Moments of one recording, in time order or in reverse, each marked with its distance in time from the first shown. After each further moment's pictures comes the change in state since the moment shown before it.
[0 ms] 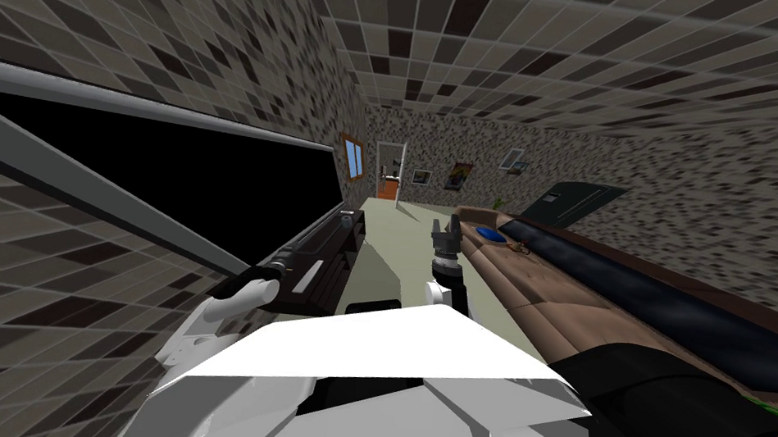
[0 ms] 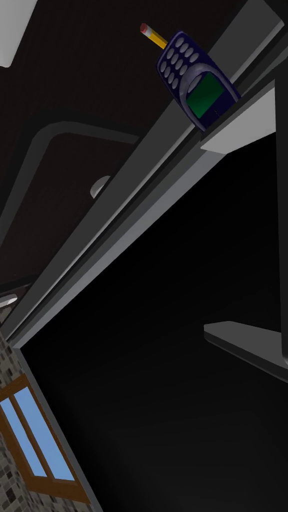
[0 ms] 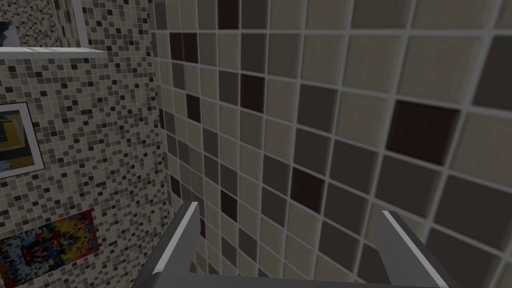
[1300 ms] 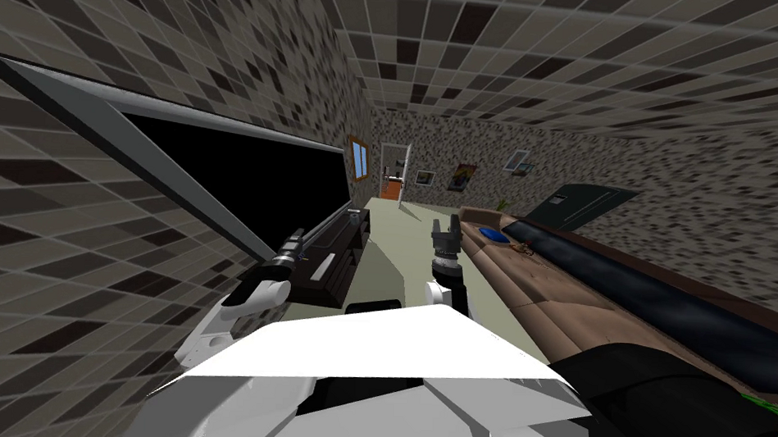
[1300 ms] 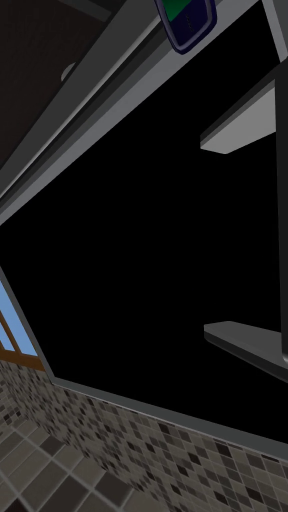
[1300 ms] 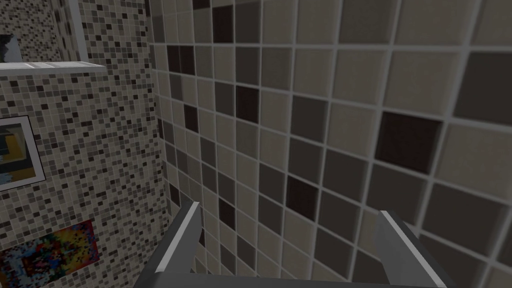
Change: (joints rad) left arm 0.043 -0.046 -0.100 -0.112 -0.064 -0.308 0.060; right arm 0.000 0.000 0.000 0.000 0.000 0.000 0.000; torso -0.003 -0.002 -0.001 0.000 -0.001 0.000
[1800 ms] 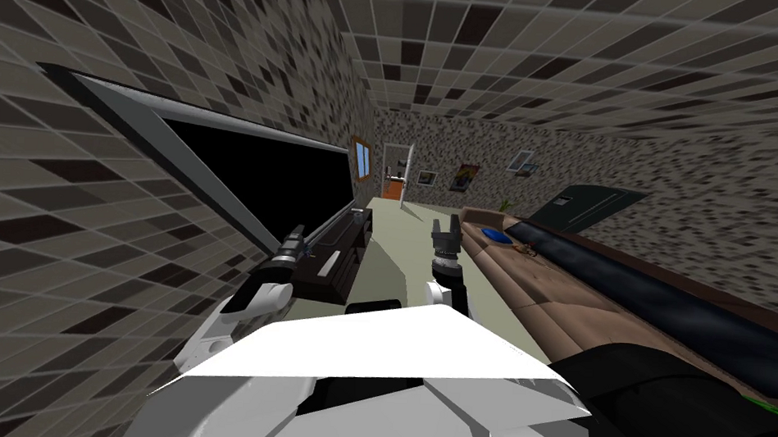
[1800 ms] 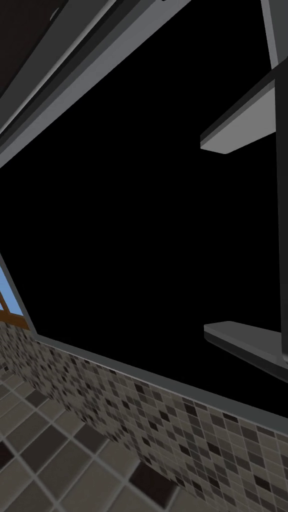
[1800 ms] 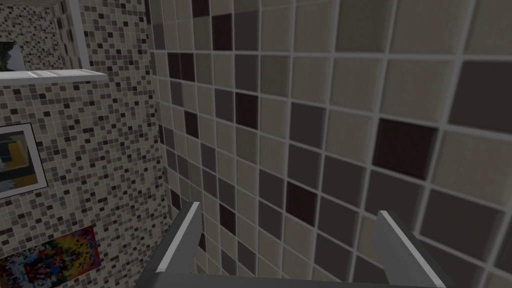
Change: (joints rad) left arm 0.036 -0.007 -0.041 -0.052 -0.023 -0.127 0.039; right arm 0.000 0.000 0.000 0.000 0.000 0.000 0.000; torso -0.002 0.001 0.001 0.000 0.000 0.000
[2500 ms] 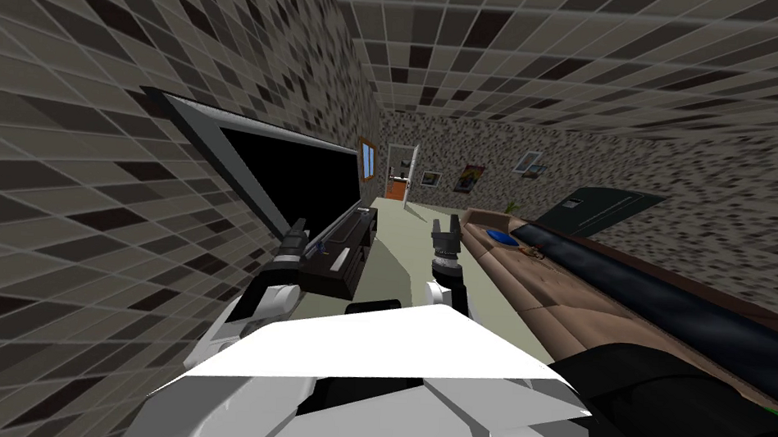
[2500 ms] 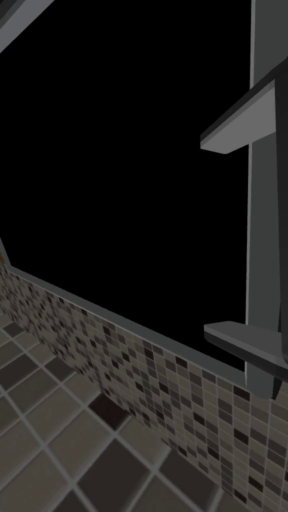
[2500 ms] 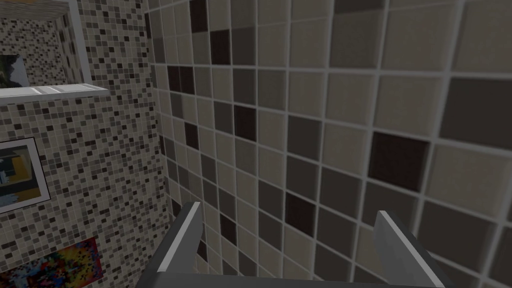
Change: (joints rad) left arm 0.034 -0.040 -0.071 -0.078 -0.058 -0.187 0.061; right arm 0.000 0.000 0.000 0.000 0.000 0.000 0.000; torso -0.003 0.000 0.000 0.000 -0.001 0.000
